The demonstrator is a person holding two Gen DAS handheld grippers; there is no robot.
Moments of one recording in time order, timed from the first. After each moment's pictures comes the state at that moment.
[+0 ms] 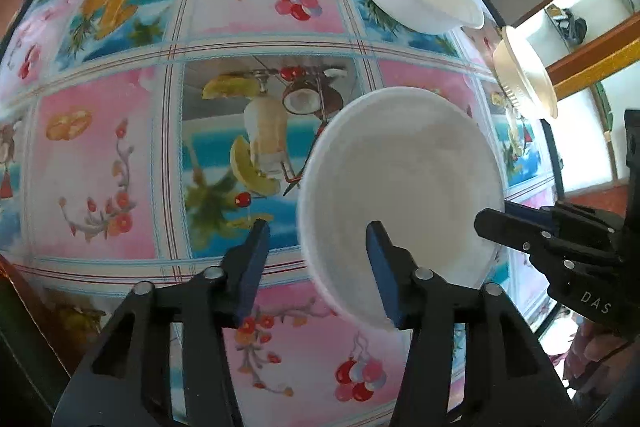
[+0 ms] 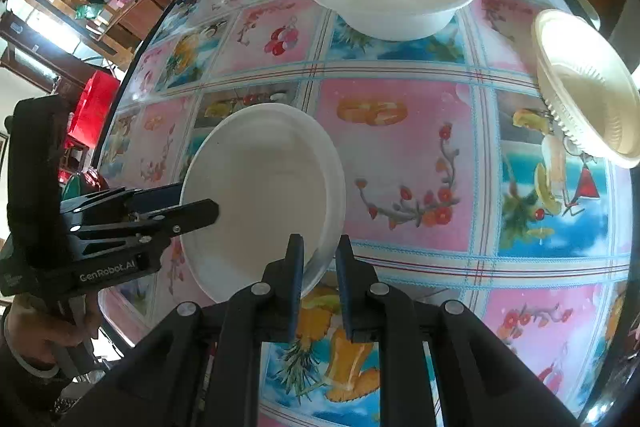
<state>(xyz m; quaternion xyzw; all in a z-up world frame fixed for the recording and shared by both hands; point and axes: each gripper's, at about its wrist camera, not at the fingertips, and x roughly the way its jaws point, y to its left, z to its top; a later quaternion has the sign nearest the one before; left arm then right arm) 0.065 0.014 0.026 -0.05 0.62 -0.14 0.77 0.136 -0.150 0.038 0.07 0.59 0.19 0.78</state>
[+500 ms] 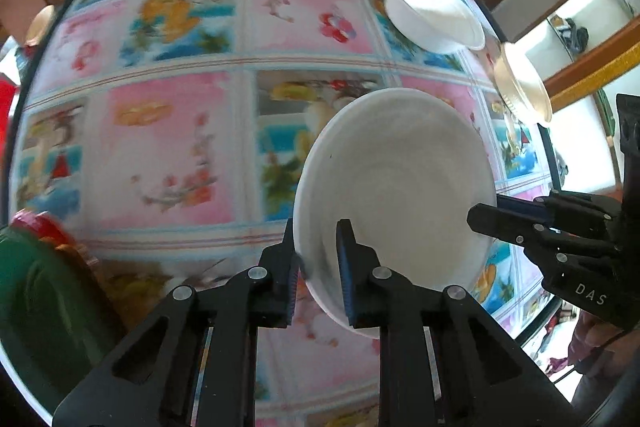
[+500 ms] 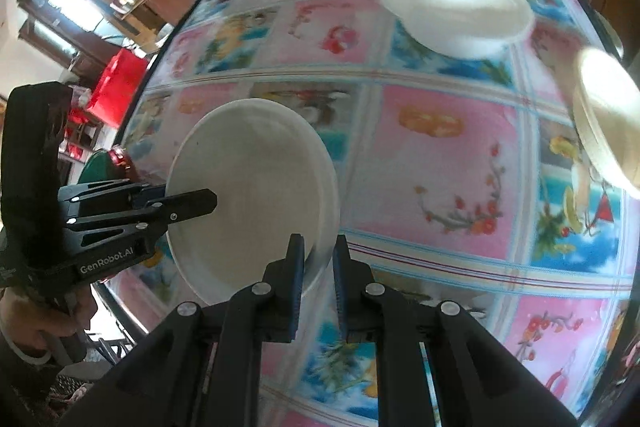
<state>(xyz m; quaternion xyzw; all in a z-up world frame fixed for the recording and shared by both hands) 0.035 0.069 0.068 -0.06 0.60 -0.12 0.79 0.126 -0.103 0.063 0.04 0.58 0.24 0.78</state>
